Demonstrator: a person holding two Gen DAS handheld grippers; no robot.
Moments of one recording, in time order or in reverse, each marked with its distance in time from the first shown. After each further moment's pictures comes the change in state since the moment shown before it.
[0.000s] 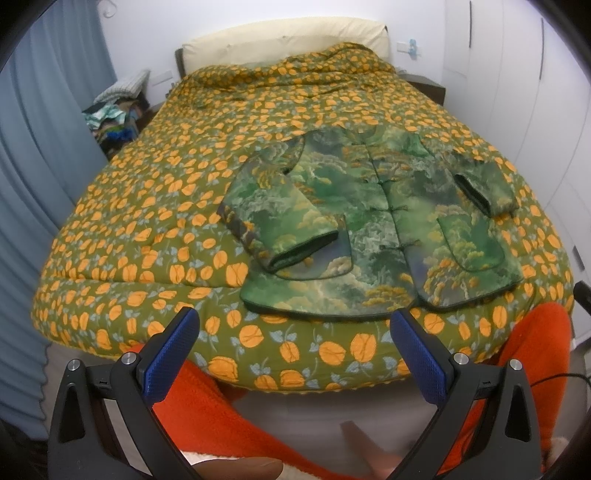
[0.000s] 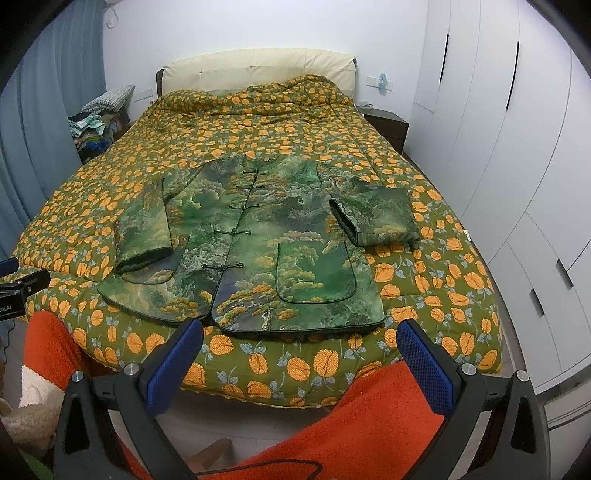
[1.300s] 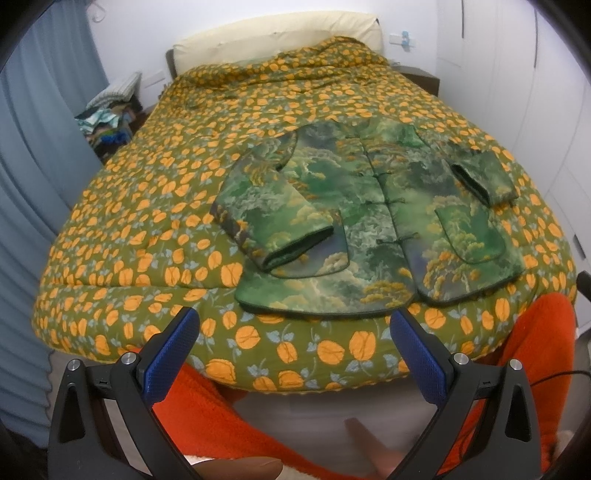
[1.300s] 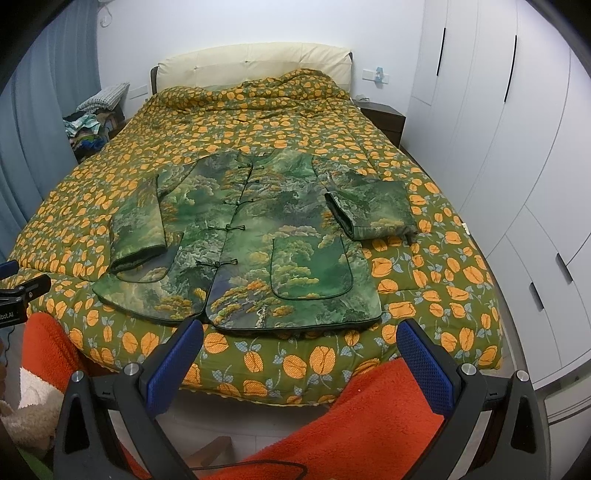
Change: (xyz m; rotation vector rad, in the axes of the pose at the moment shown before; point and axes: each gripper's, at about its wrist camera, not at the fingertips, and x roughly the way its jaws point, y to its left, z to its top) left arm 0.012 -0.012 -0.001 0.043 0.015 0.005; right arm 0.010 -0.007 0.000 0.013 0.022 -0.007
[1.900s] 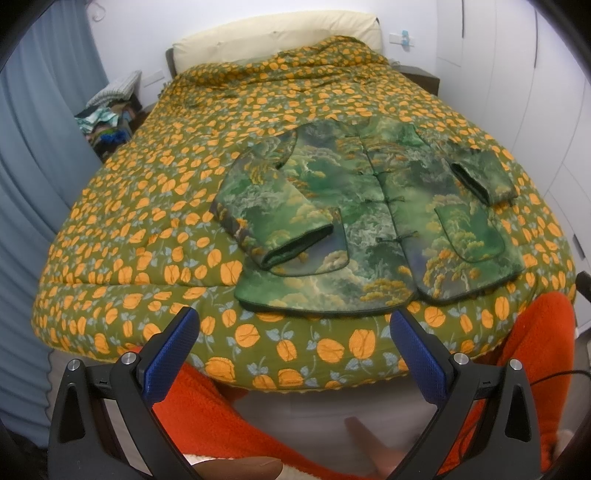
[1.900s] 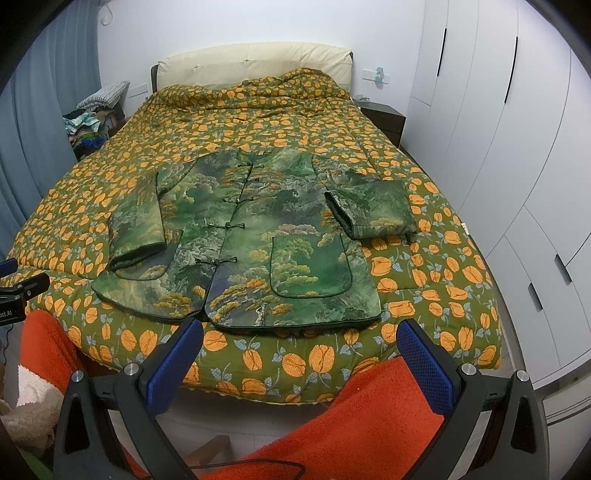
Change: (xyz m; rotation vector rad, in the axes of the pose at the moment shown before) left arm 0.000 0.000 -0.002 0.001 0.004 -0.001; right arm 0.001 -0.002 -0.001 -0.002 0.004 0.000
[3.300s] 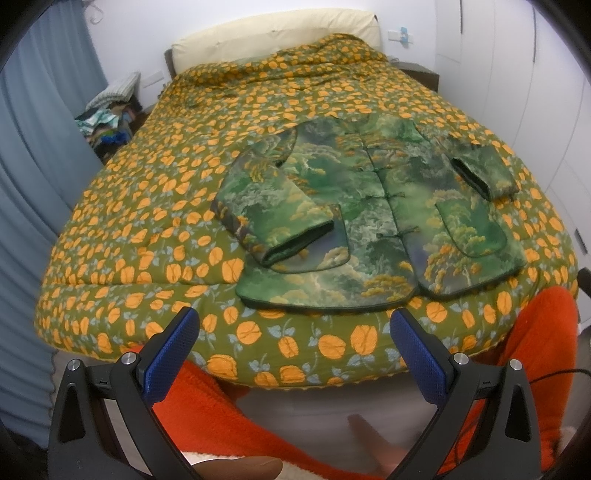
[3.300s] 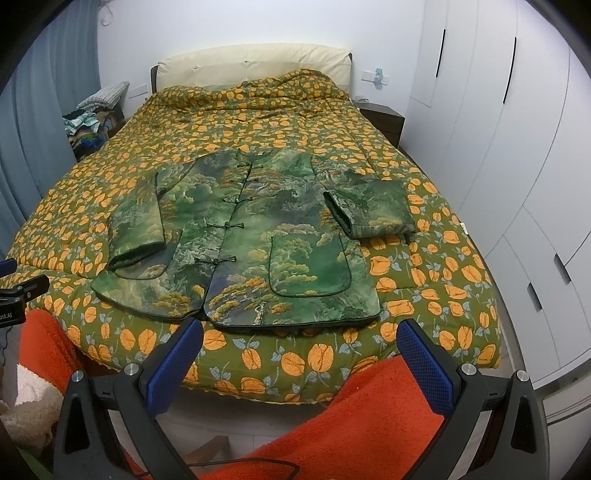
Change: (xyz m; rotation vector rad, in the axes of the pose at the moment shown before) left arm 0.000 -0.002 -0.002 0.006 0.005 0.005; right arm -0.001 0.000 -0.004 -0.003 -0.004 -0.005
